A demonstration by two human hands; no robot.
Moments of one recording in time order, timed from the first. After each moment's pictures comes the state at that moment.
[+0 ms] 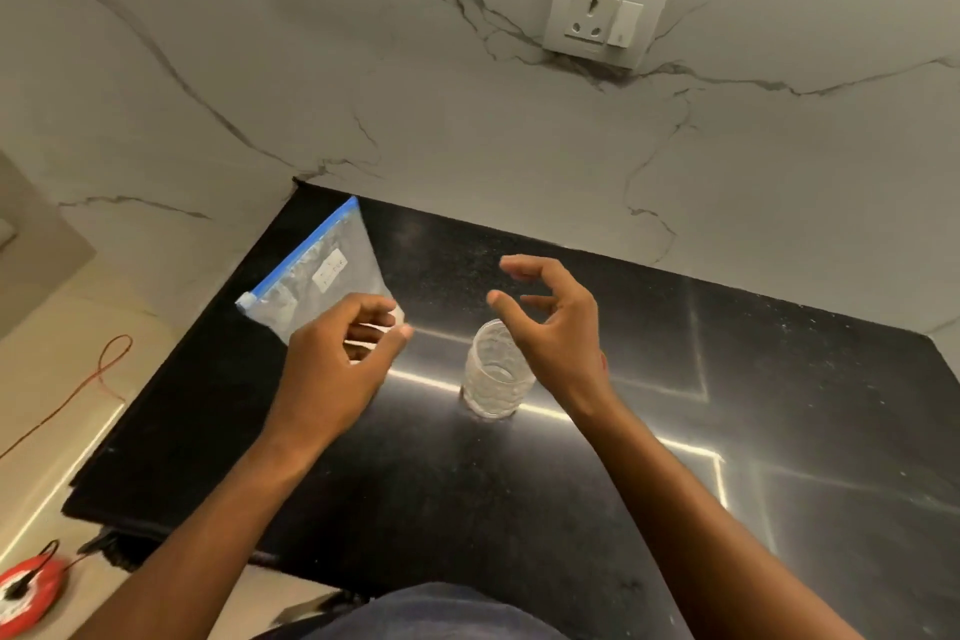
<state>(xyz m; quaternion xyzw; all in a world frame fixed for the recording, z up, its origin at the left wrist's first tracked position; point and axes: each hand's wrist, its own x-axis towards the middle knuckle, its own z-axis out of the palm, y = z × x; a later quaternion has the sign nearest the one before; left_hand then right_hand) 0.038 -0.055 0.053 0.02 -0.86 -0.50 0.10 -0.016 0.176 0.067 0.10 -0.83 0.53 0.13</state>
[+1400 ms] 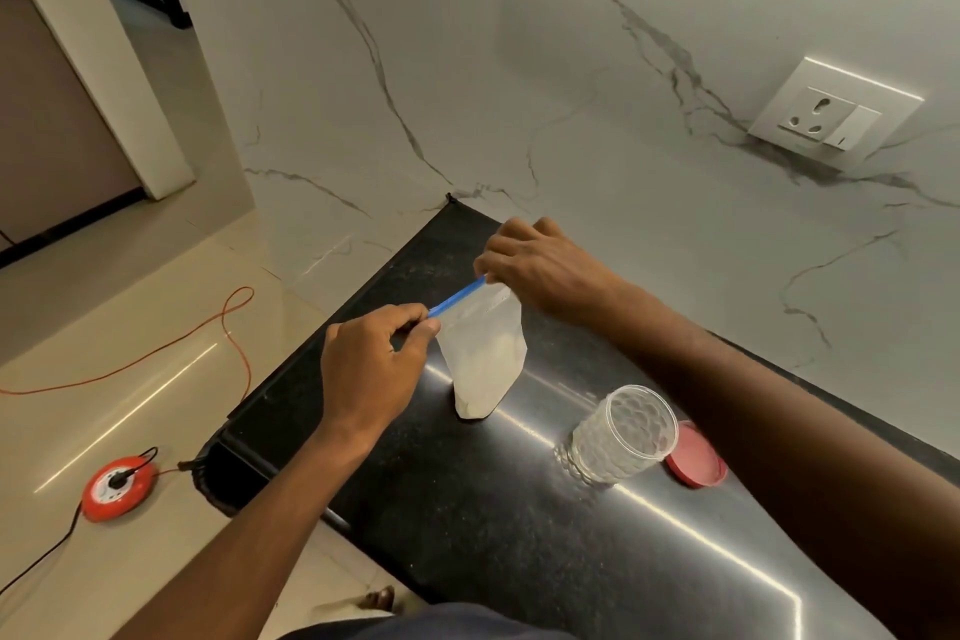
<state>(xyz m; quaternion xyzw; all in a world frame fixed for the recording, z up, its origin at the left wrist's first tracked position) 0.048 -0.146 0.033 0.16 -0.86 -0.41 0.27 -0.123 0.018 0.116 0.56 -0.82 -0.06 0.08</state>
